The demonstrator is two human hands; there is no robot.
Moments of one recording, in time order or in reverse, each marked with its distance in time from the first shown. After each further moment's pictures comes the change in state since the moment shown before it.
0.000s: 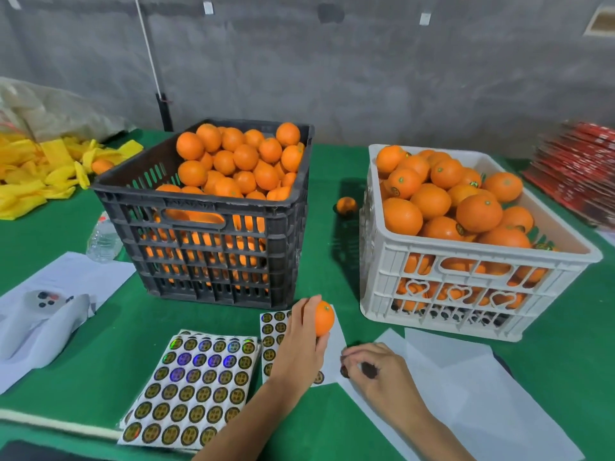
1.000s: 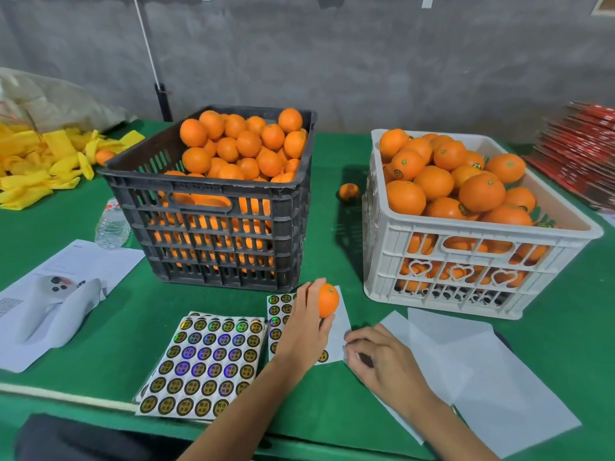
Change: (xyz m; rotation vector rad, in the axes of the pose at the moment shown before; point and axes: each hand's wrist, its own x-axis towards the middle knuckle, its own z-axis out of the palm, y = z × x) left_hand -0.002 -0.002 -0.004 -0.004 -0.036 -0.025; right_hand -0.013 -0.019 0.001 -0.301 0.036 -0.232
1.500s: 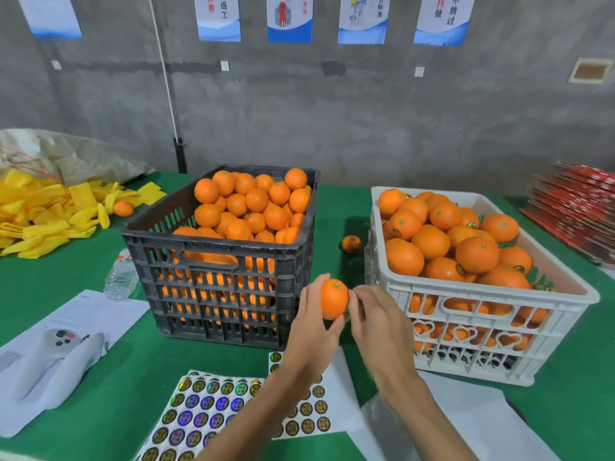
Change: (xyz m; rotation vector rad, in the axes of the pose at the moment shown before) left_hand 0.049 0.066 -0.062 -0.283 0.179 0.076; right_hand 0.120 -0.051 -0.065 -0.156 0.425 0.101
